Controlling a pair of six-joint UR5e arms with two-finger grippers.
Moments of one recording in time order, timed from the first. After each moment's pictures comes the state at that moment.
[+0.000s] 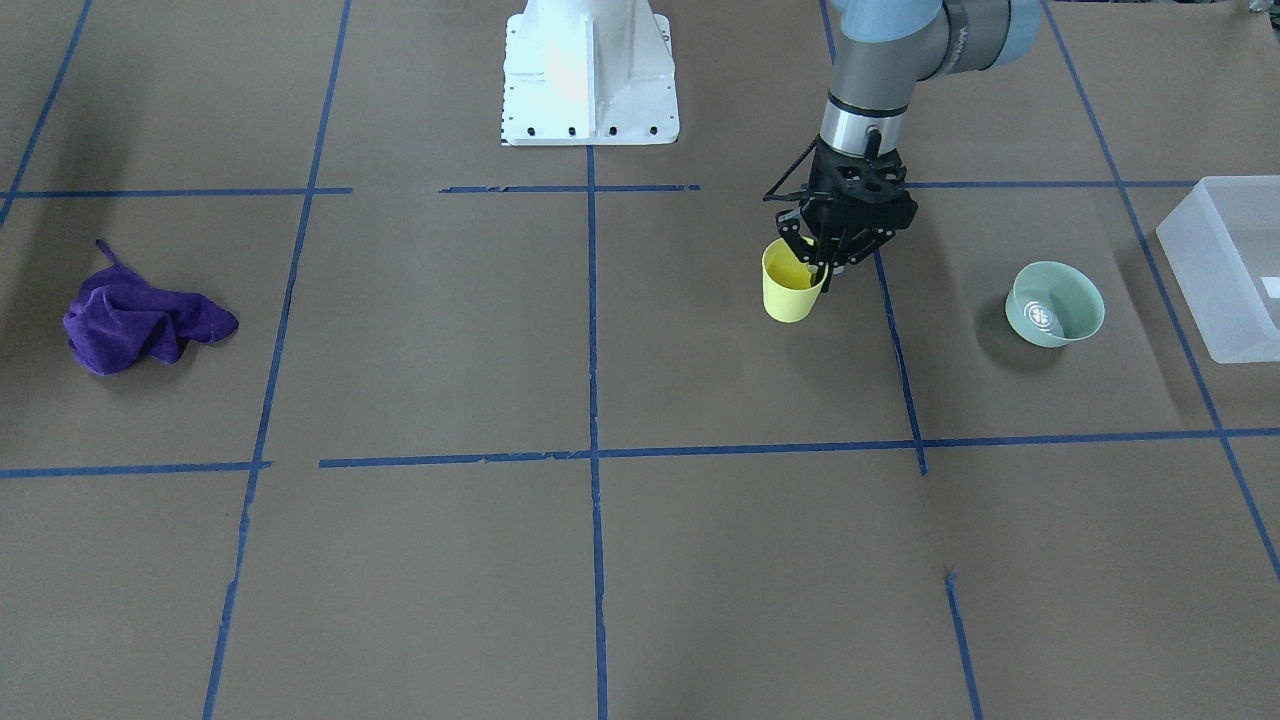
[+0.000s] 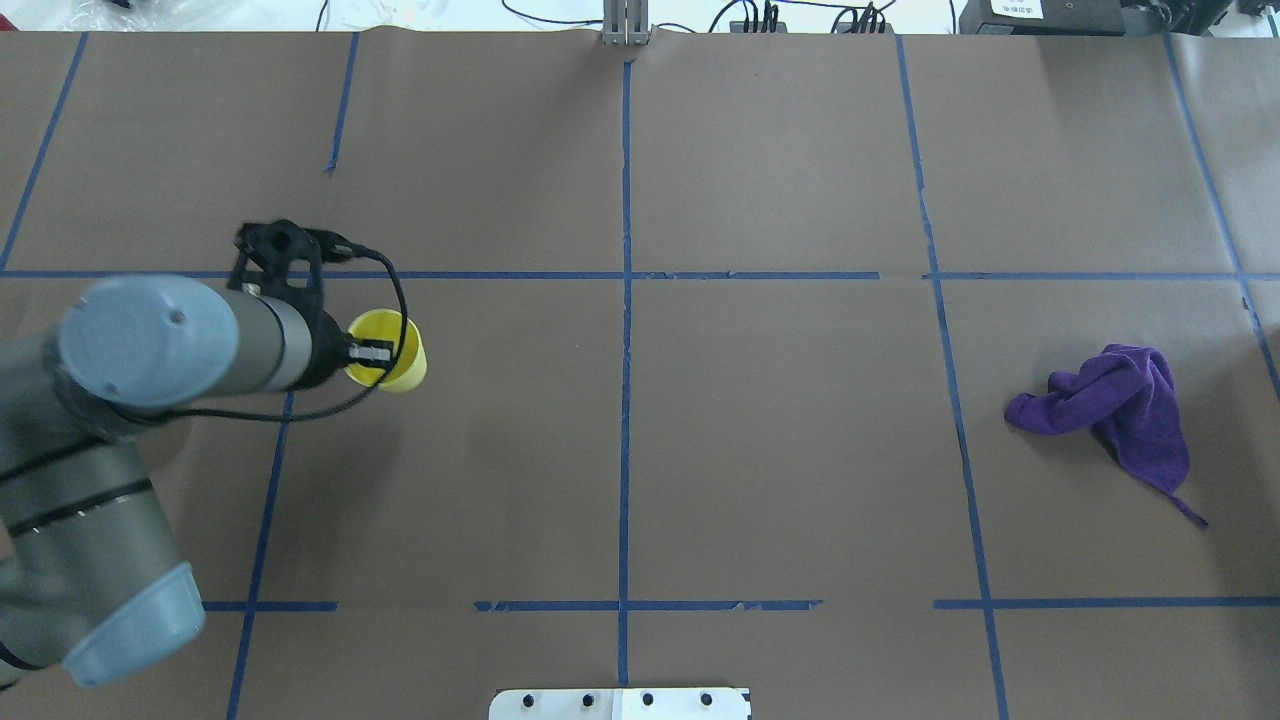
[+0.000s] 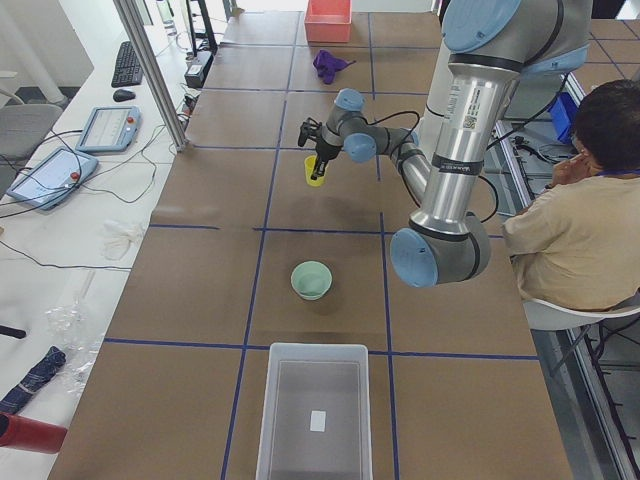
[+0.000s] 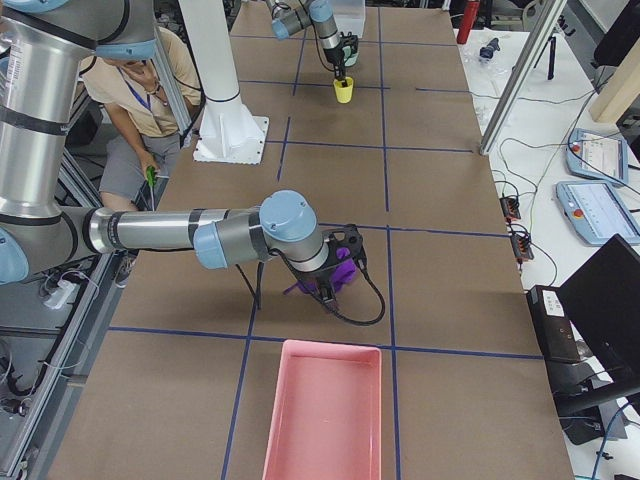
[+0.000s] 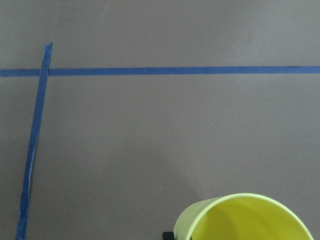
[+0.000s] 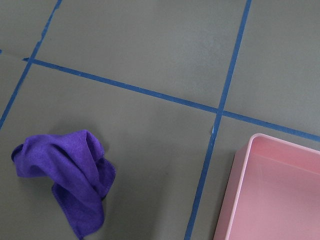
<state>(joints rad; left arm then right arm) -0.61 -1.84 -2.05 -1.69 -1.66 -1.02 1.64 -1.87 1.95 -1.36 2.44 -0.11</state>
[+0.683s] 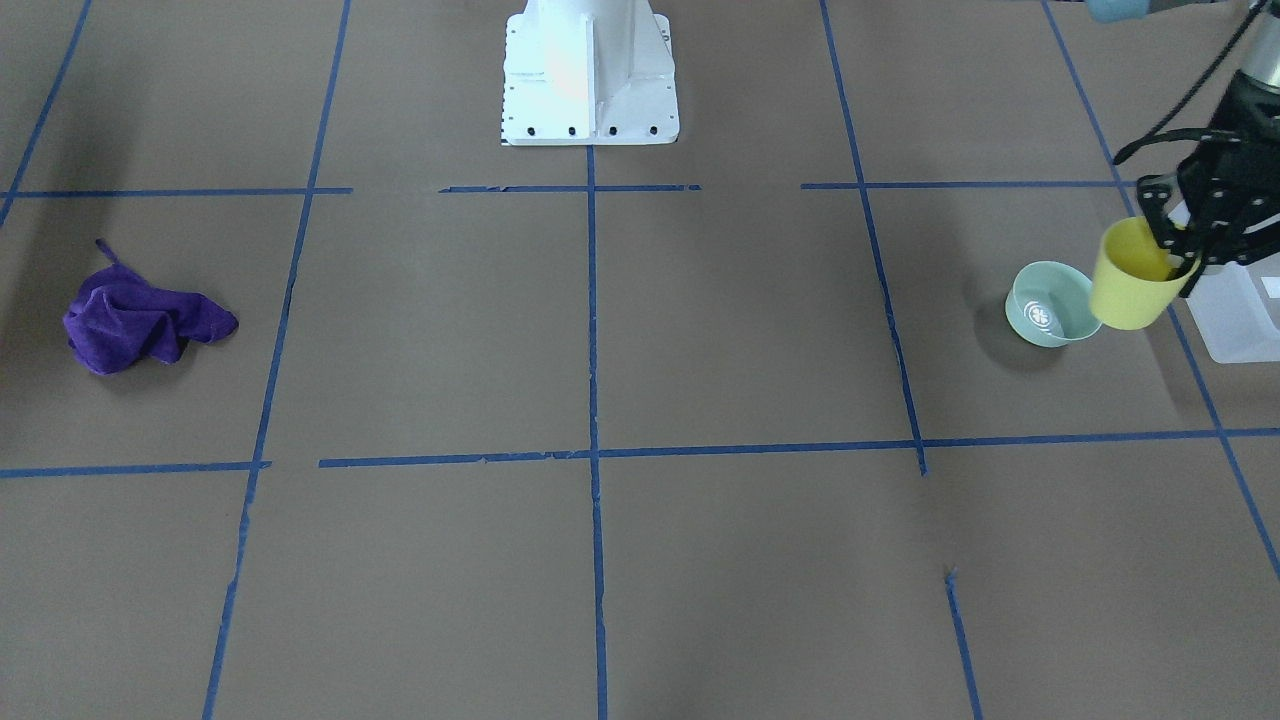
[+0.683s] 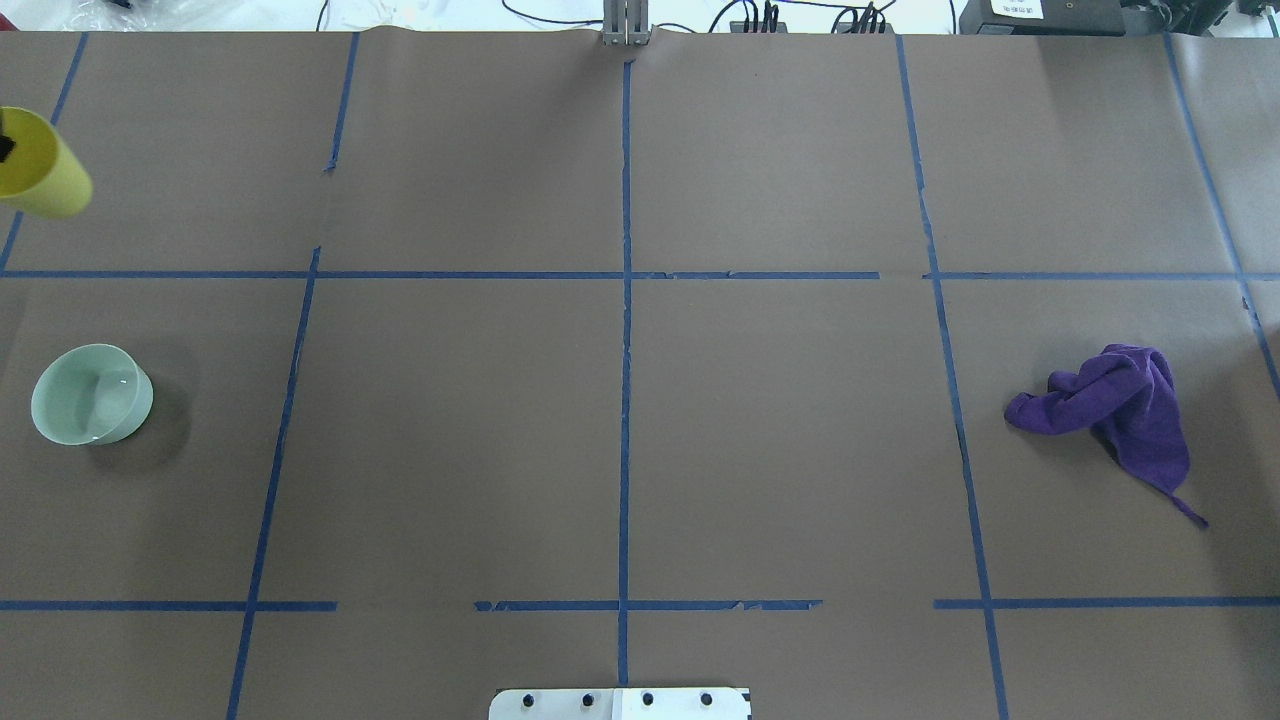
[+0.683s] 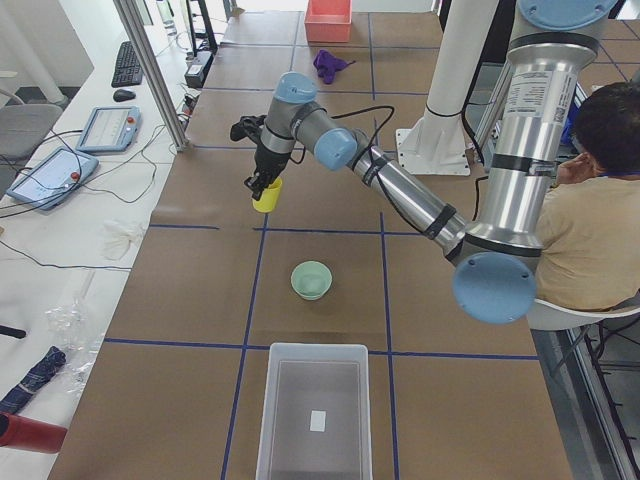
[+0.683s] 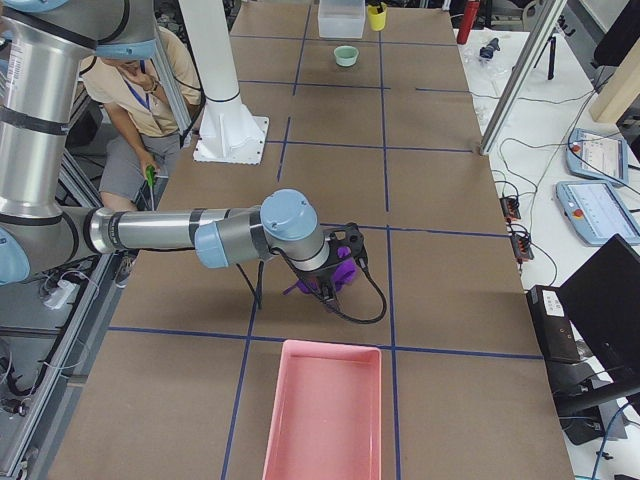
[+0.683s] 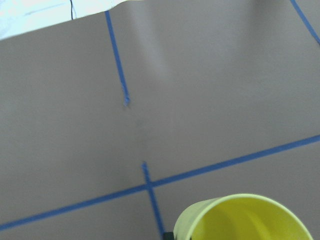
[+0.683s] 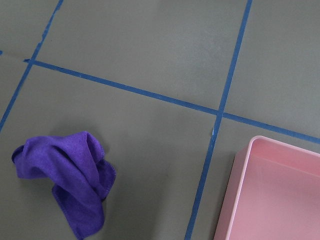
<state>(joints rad) -1.28 -1.67 -2.05 -1.63 -2.05 0.00 1.64 -1.87 1.95 -1.36 2.44 -0.11</state>
